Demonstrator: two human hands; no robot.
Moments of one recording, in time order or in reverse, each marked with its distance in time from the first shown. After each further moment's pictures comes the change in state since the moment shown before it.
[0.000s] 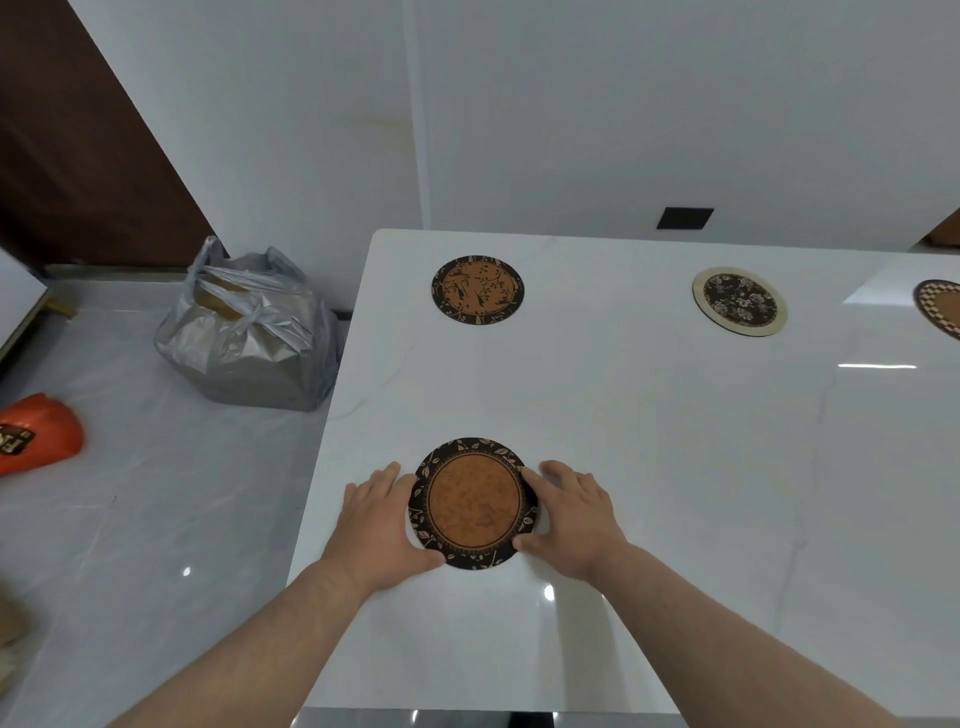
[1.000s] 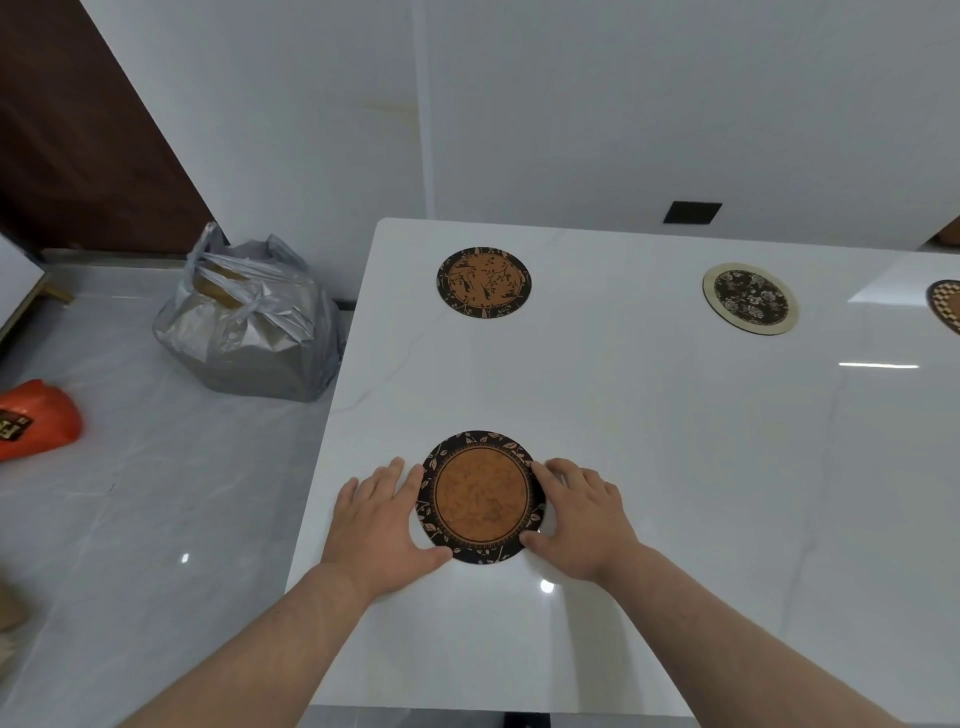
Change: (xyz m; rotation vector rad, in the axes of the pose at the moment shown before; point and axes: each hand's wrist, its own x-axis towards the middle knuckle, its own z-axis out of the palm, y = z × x) left_hand 0.001 -0.009 0.010 0.199 0.055 0.051; right_hand 0.001 0.004 0.004 -0.076 0.061 -0.038
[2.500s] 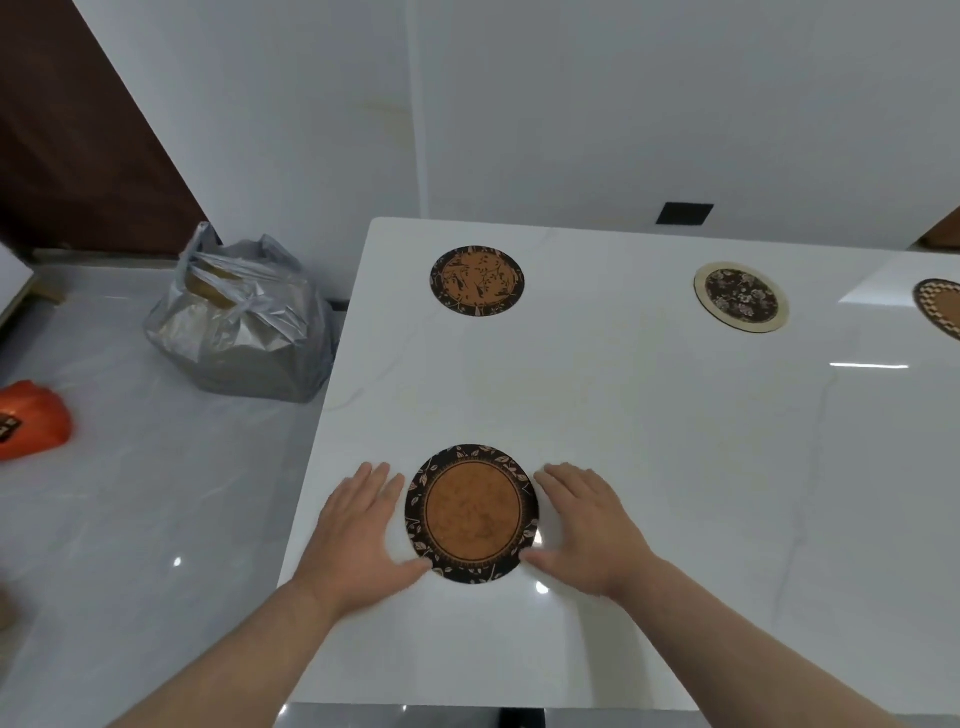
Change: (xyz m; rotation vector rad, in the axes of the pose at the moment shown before) left_hand -0.015 -0.015 0.007 -0.083 0.015 0.050; right_hand -0.018 0.011 -0.002 0.012 0.024 -0.096
